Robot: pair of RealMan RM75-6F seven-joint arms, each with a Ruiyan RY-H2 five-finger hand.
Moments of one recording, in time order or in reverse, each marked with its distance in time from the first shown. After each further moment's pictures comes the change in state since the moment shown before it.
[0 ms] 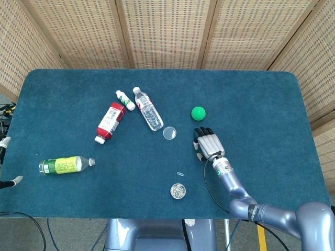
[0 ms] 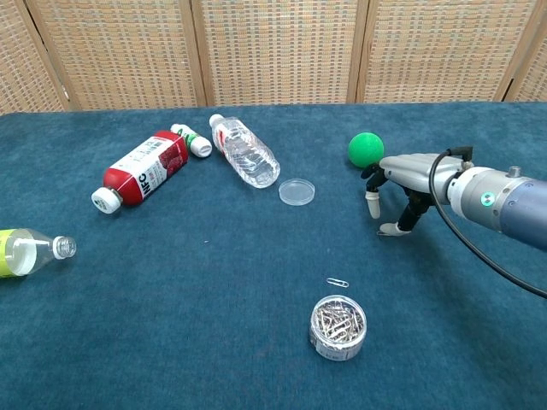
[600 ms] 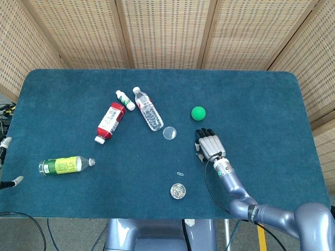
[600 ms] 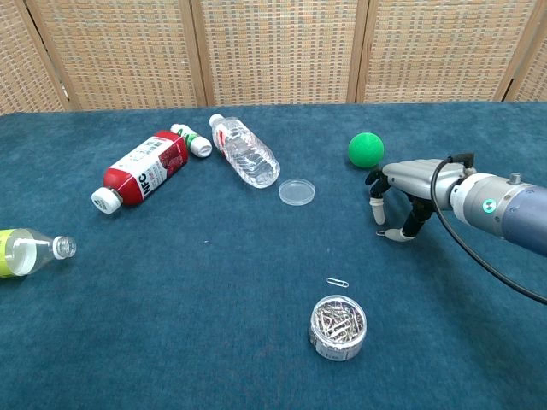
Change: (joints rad) left arm -0.001 -0.002 0.002 -0.001 -0.002 -0.003 0.003; right arm -0.003 -0.012 -0.015 0.028 0.004 -0.008 -0.013
